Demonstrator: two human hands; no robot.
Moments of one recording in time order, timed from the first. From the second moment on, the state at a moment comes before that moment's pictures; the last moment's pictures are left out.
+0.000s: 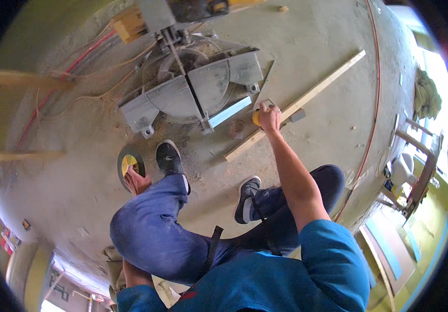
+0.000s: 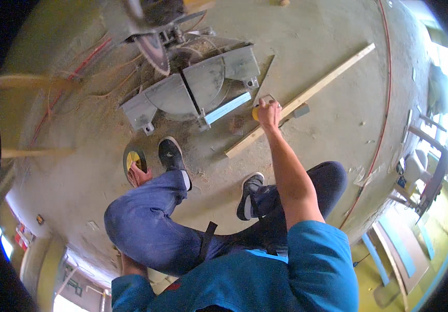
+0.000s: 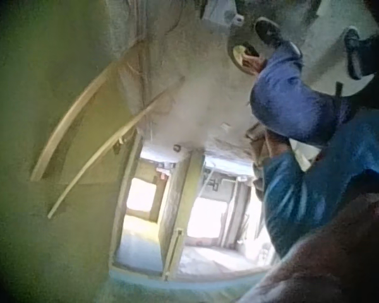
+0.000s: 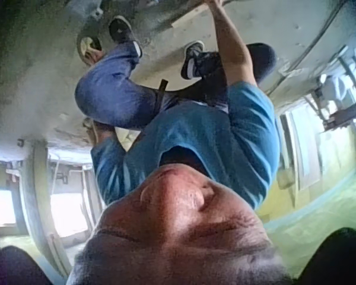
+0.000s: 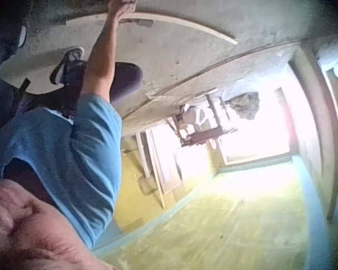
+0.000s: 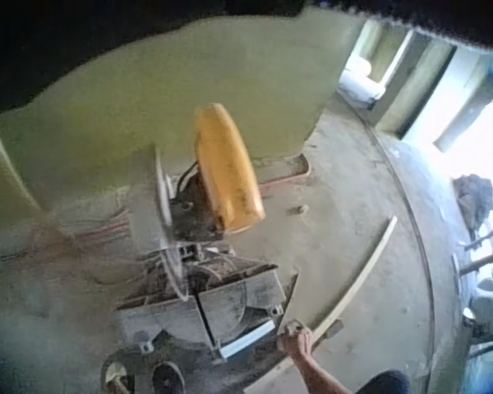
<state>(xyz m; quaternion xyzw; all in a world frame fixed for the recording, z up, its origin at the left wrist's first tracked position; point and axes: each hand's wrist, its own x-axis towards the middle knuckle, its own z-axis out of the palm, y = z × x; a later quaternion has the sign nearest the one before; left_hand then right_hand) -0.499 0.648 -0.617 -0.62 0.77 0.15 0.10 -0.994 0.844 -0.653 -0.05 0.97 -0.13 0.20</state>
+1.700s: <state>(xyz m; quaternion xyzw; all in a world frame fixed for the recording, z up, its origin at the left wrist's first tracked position) -0.821 0.440 -0.431 -0.40 0.33 0.81 -0.27 -1.060 0.438 -0.267 -0.75 0.59 0.28 -0.09</state>
